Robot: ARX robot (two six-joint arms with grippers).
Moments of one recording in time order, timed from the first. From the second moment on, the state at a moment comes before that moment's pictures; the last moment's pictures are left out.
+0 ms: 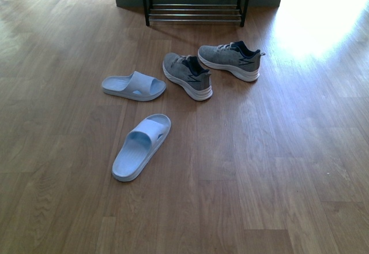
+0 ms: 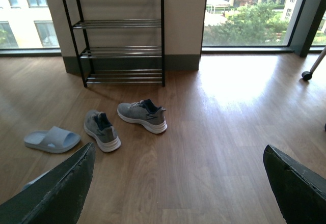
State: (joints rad) left arm 0.00 0.02 0.01 0.00 0.00 0.00; right arm 0.00 0.00 0.02 0.00 0.00 0.00
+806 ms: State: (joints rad) left arm 0.00 0.02 0.01 0.00 0.00 0.00; right arm 0.00 0.00 0.02 0.00 0.00 0.00
